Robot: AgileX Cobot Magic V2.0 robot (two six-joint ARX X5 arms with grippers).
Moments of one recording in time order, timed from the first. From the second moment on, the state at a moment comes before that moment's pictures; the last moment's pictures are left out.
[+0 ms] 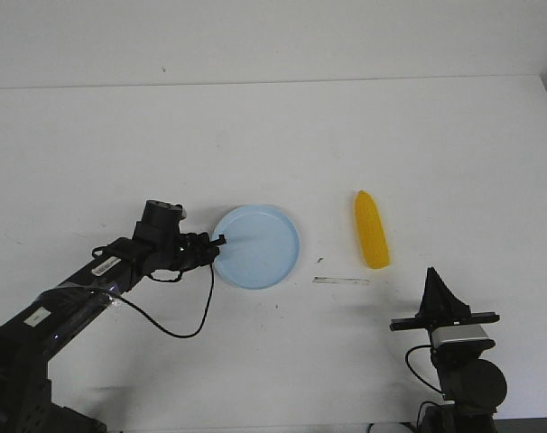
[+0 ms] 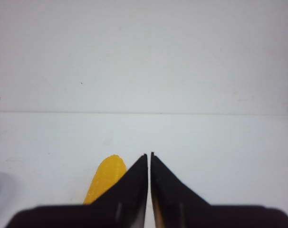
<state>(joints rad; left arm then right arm) -0.37 1.62 1.02 -0.22 0.34 -0.59 0.03 0.00 0.01 0.11 -0.03 0.02</state>
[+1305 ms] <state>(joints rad) -0.04 0.70 0.56 -0.01 0.13 -0.01 0.03 0.00 0.01 0.11 -0.03 0.02</state>
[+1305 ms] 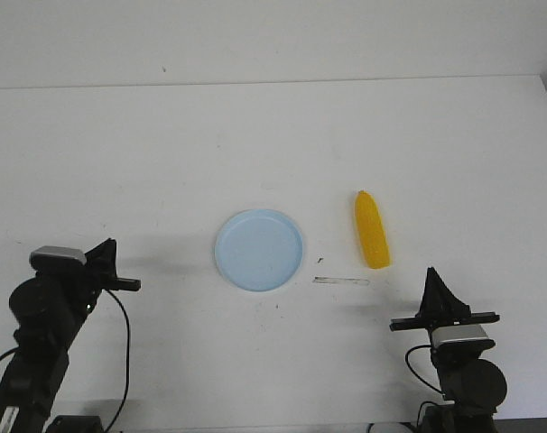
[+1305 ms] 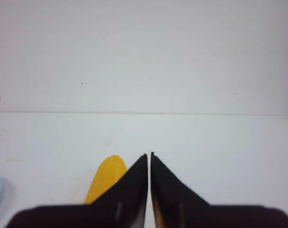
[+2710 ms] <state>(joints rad) 0.02 0.21 0.40 -0.07 0.02 0.02 0.03 0.00 0.01 0.11 -0.03 0.02</state>
